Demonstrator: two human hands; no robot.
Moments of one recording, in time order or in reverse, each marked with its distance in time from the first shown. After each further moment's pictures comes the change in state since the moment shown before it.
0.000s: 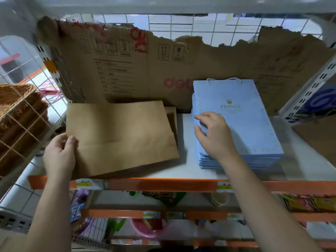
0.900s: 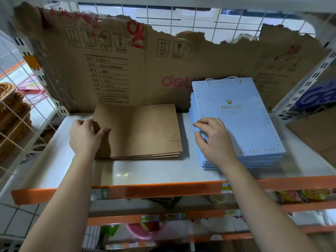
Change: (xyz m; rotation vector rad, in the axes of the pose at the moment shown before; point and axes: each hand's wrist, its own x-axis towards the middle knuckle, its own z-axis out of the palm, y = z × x) left_hand 0.046 0.027 0.087 0.460 -0.178 0.160; right_hand -0.009 -0.002 0.019 -0.065 0.004 0.015
